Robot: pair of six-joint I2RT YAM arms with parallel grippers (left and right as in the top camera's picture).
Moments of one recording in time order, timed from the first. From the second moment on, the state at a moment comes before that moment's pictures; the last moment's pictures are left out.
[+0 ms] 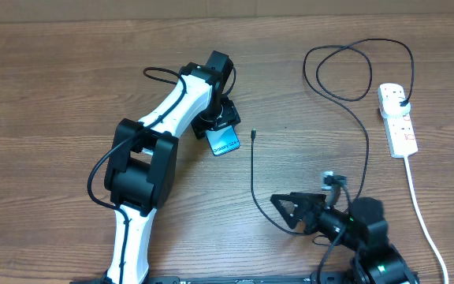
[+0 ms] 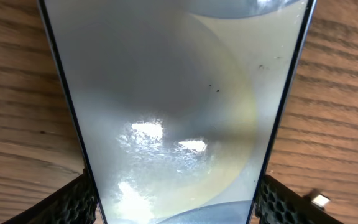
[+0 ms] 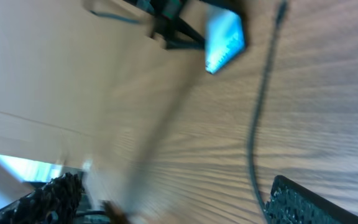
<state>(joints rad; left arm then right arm) -0.41 2.27 1.76 -1.00 0.14 -0.78 0.31 0.41 0.09 -0.10 -0.60 0.78</state>
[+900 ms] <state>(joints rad) -0.32 2.29 1.78 -0.97 0.50 -0.77 0.51 1.48 0.57 0.26 -0.32 0.56</state>
